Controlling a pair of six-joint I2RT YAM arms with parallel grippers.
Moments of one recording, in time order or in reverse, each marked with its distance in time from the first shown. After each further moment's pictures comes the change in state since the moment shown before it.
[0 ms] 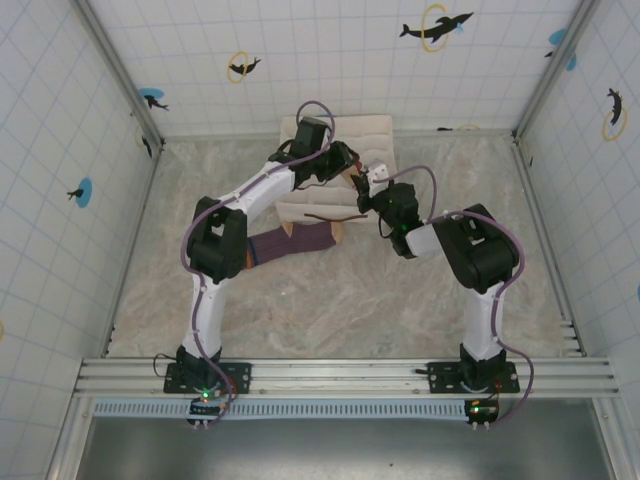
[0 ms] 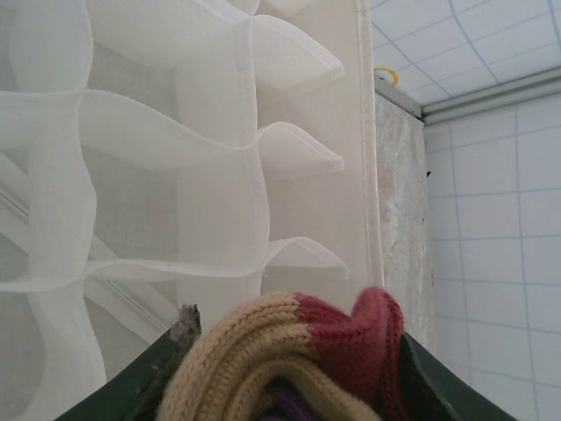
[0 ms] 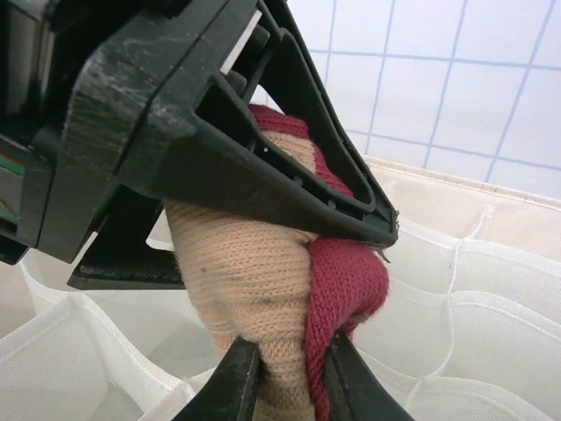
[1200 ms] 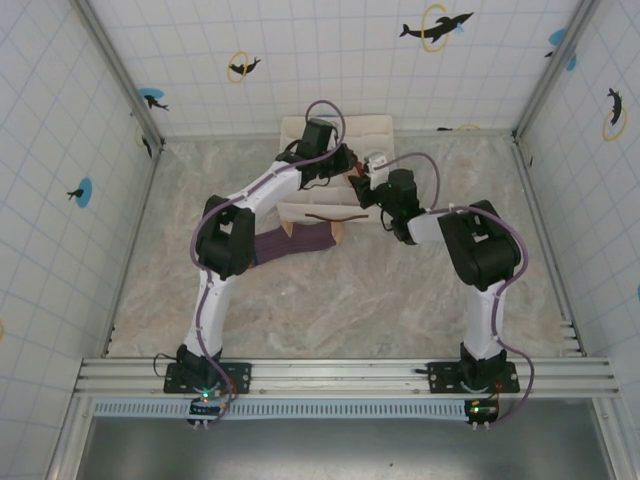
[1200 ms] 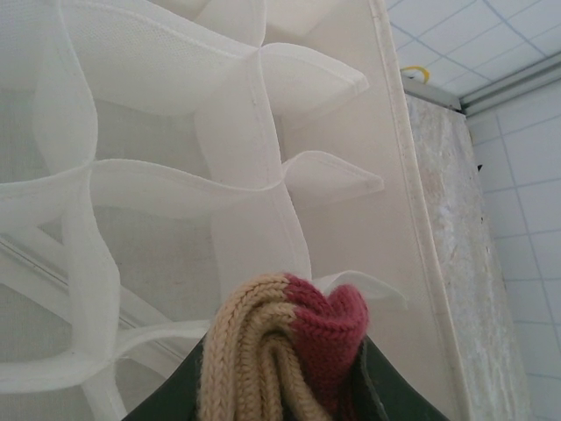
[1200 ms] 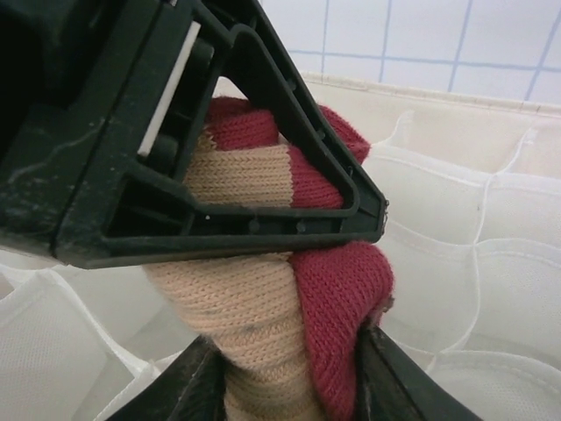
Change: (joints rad) left arm -0.013 0.080 0.086 -0.015 -0.082 0.192; right arm -0.053 0.012 0.124 -0.288 -0.101 0.077
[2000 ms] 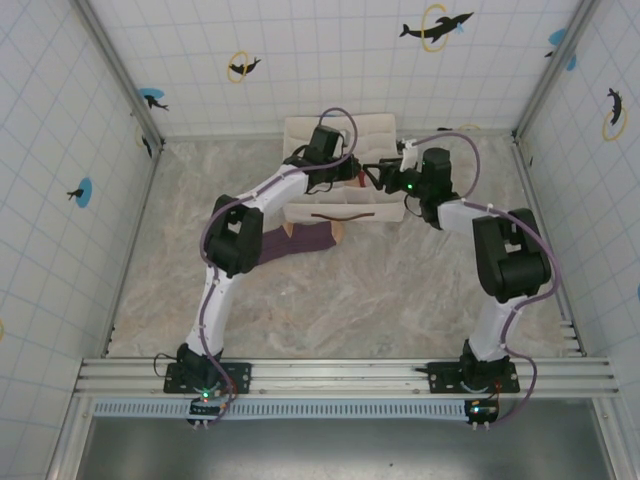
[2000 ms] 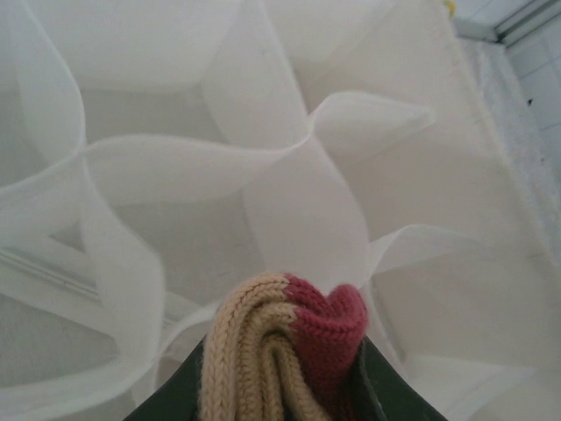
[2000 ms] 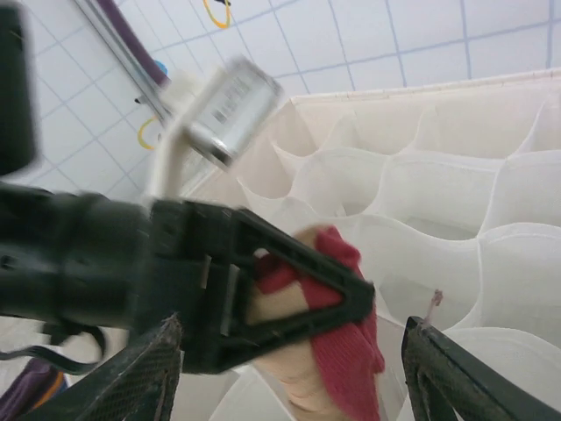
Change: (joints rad) left arm -0.016 0.074 0.034 -0.014 -0.008 0.192; right arm -0.163 -0.174 0.021 -0.217 -0.350 0.286
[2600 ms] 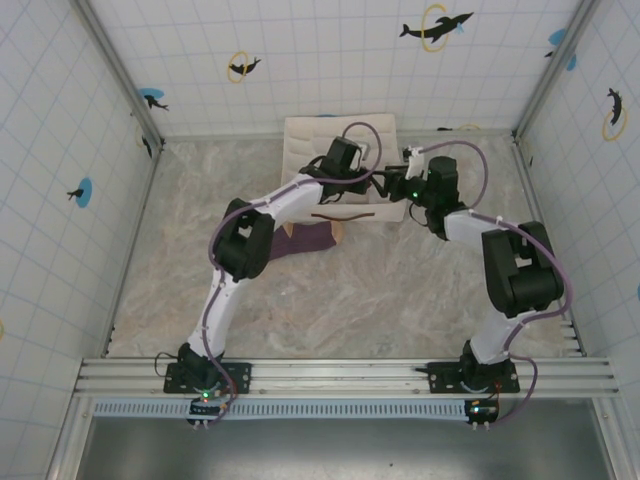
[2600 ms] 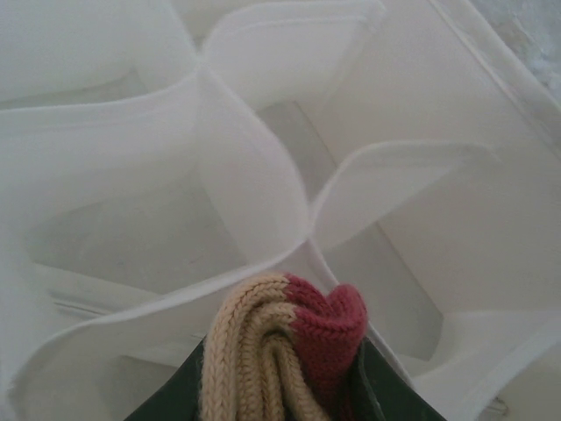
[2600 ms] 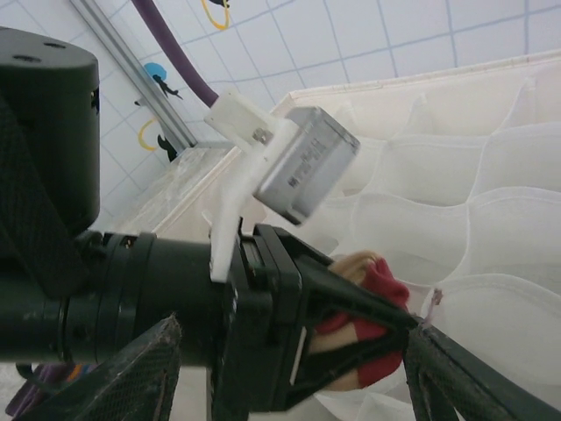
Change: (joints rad) left arm -0.090 0.006 -0.029 0.017 -0.133 0.239; right arm -0.002 -0.116 -0.119 -0.006 0.032 0.017
